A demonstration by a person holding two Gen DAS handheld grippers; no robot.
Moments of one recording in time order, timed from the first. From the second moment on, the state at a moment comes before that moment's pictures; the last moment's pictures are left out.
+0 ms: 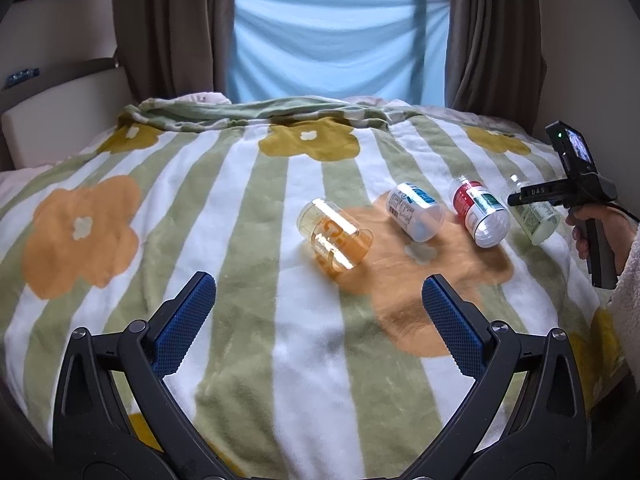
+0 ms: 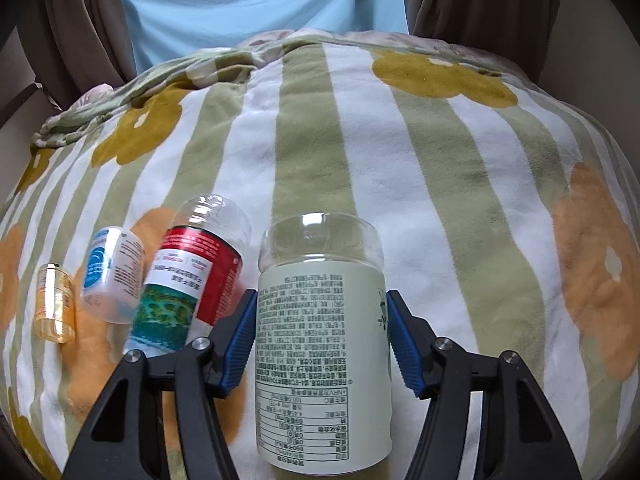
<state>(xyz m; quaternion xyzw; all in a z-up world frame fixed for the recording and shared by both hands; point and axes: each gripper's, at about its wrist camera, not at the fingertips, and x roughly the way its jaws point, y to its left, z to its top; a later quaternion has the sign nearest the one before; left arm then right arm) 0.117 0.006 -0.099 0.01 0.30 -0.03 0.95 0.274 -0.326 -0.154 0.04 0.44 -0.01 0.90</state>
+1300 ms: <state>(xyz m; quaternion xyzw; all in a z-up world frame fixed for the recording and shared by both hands) 0.042 0.074 -0.085 -0.02 0.30 0.03 0.95 0.182 -0.074 -0.207 0.00 0.55 0.14 0.82</state>
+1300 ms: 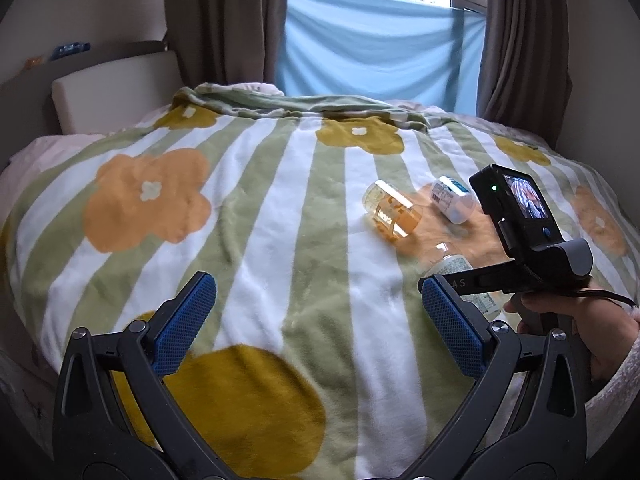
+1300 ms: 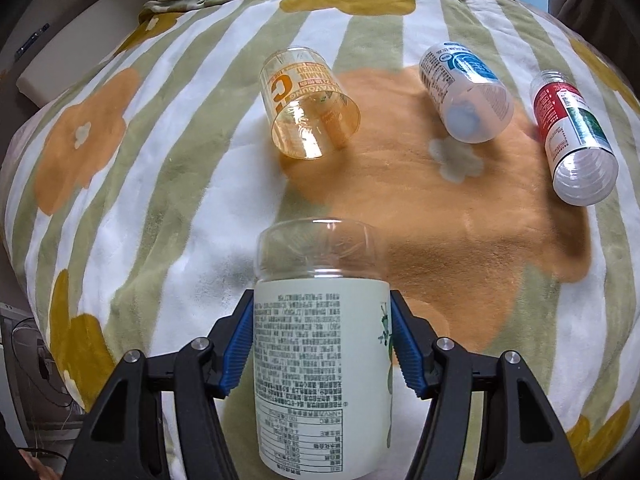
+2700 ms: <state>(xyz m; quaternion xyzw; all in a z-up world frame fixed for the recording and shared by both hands) 0.238 -0.062 -0.191 -0.07 0.68 0.00 0.73 0.044 -0.229 -0.147 0.00 0.29 0.24 0.93</state>
